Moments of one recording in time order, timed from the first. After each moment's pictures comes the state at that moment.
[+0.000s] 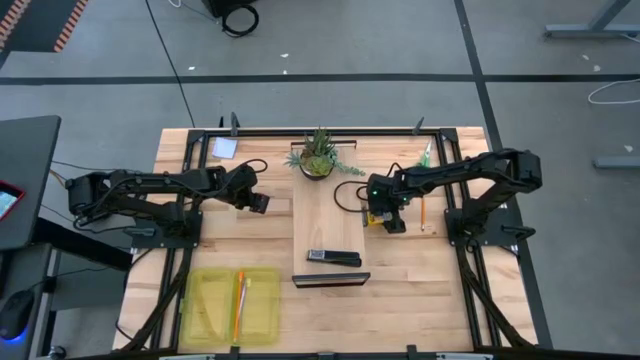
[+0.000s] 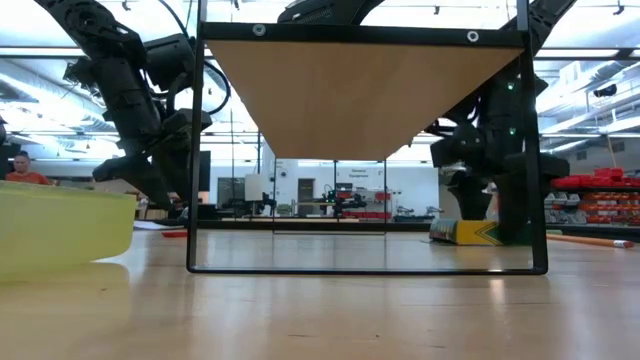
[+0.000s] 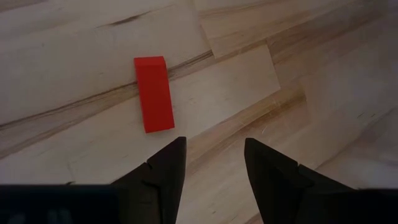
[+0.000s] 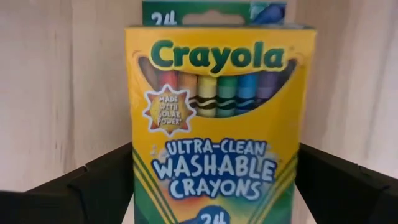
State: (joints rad) left arm 0.32 1.17 0.53 -0.41 0.03 -0.88; right arm -0.23 1.53 0.73 -0.57 -0.06 -0.28
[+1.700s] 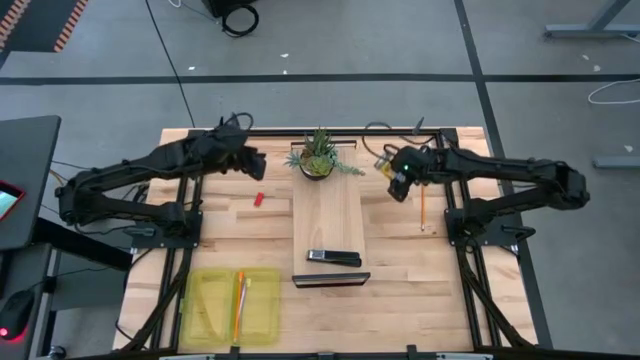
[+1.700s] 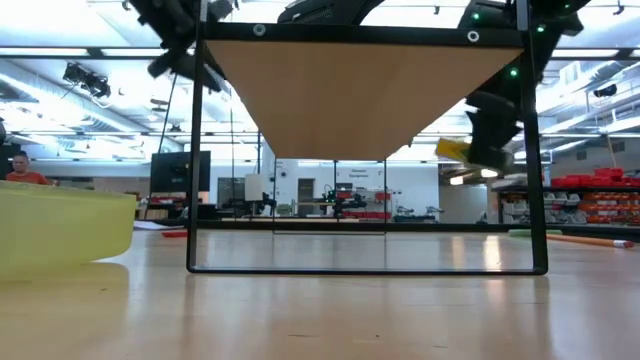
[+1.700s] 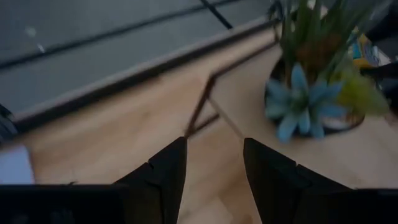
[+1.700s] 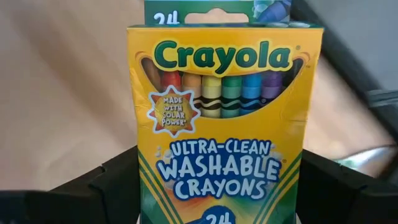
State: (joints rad) left arm 0.33 1.04 1.02 -0.65 -0.34 -0.53; right arm -0.35 1.10 0.80 -0.79 0.33 0.28
